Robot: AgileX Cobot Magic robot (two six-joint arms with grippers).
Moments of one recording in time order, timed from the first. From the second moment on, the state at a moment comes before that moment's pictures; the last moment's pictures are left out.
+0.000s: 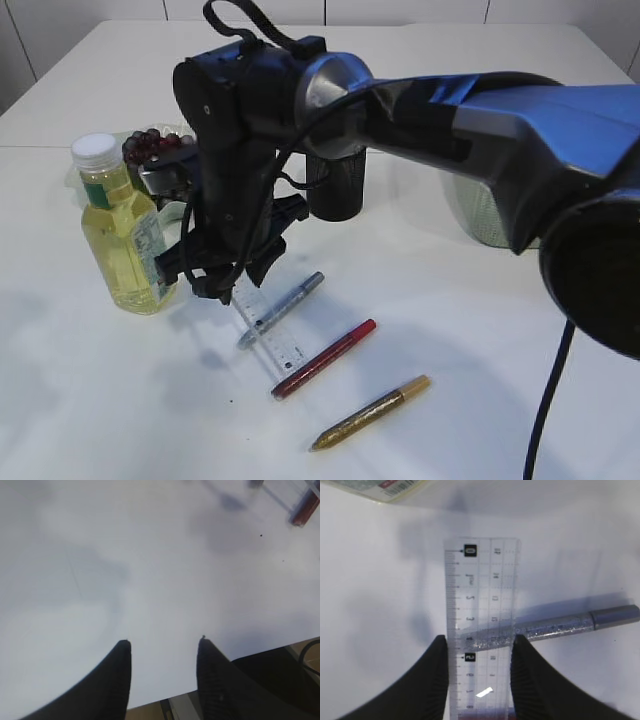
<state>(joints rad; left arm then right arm) -0.31 1.14 -0.82 -0.08 1.00 -0.06 0.75 2.36 -2.11 0.01 1.22 0.10</state>
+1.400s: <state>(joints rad) -0.31 1.14 -0.82 -0.10 1.01 -0.06 0.08 2.03 -2.11 0.79 1.10 -0.50</state>
